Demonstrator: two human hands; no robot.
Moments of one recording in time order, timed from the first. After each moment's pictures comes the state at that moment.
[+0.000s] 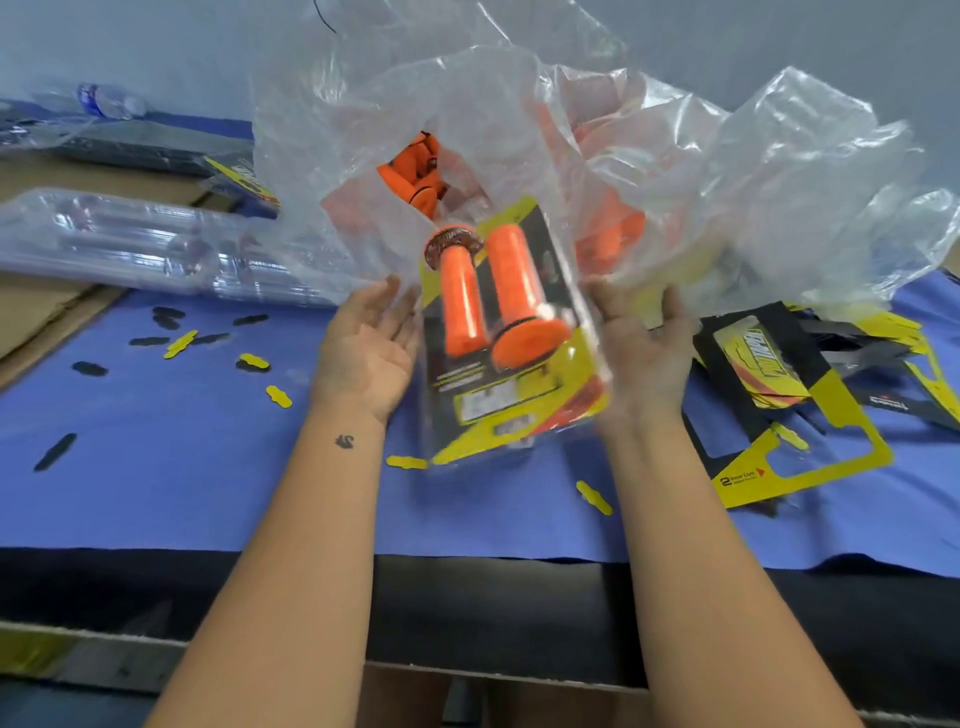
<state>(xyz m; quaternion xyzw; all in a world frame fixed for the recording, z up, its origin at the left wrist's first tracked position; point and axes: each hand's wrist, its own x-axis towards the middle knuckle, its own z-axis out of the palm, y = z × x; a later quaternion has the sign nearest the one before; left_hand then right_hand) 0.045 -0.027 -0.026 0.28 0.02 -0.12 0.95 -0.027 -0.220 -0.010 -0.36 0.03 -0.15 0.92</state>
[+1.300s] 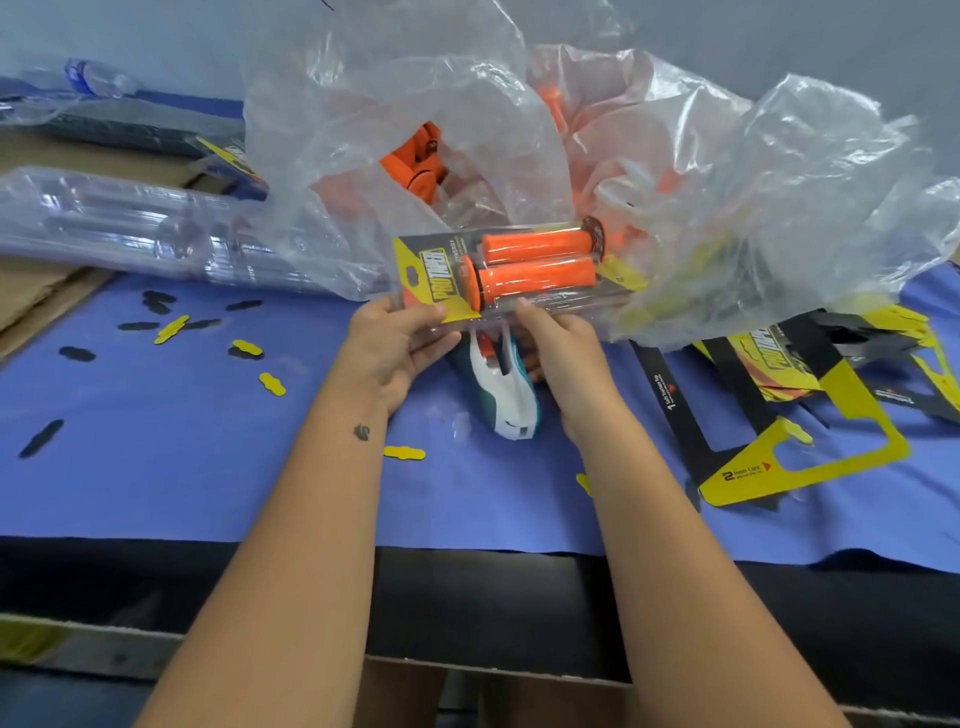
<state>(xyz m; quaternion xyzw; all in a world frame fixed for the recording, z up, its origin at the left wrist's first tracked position) 0.041 -0.037 -0.026 0.52 0.01 -0.12 0.85 -0.014 -0.188 -0.024 -0.73 0.17 -0.12 0.65</state>
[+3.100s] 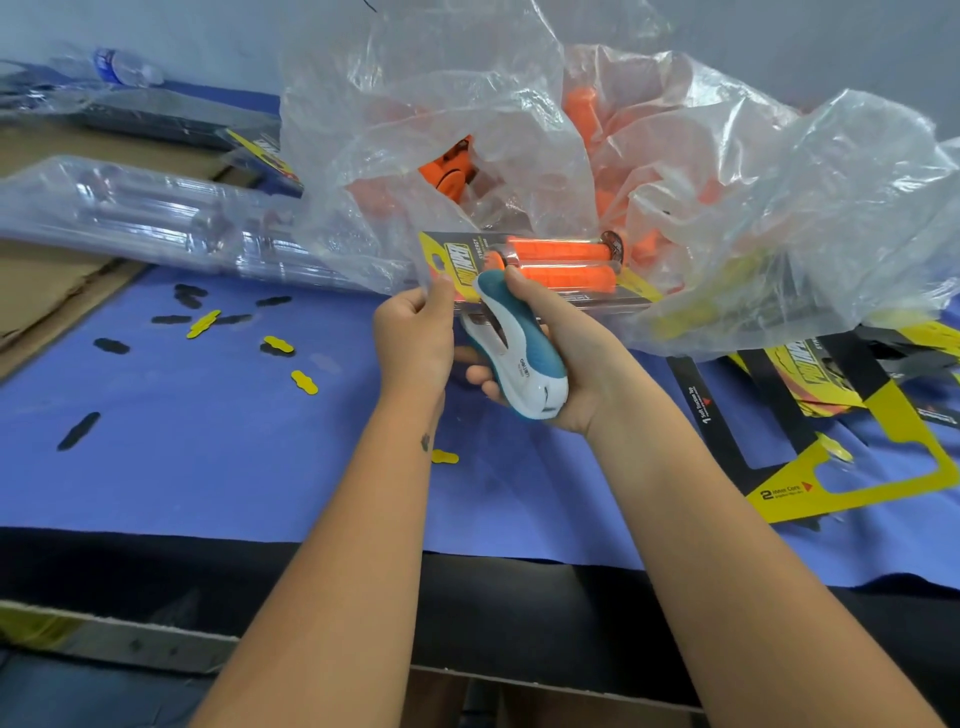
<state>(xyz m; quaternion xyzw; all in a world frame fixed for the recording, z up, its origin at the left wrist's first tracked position) 0.038 -0.047 -0.027 0.63 0.05 0.10 0.77 -0.016 -0.160 0.016 -0.56 0.11 0.20 0.80</state>
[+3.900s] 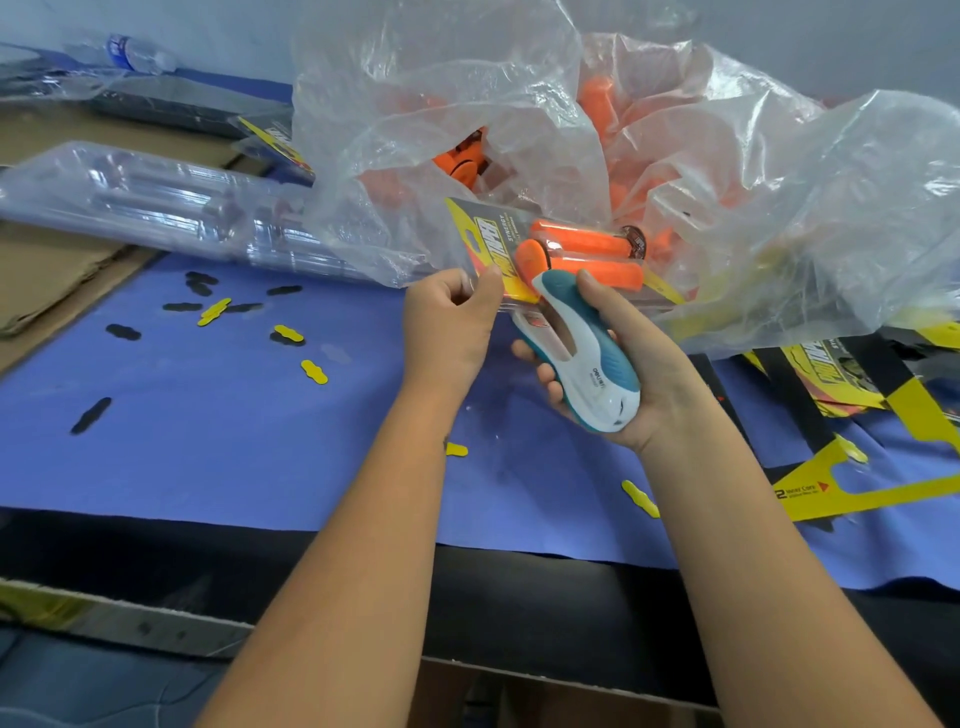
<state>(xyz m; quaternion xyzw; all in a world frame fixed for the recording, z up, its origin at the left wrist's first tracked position) 0.030 -0.051 -0.020 0.70 -0.08 0.16 0.69 -0.036 -0.188 0.013 -0.50 0.11 0.17 0.84</state>
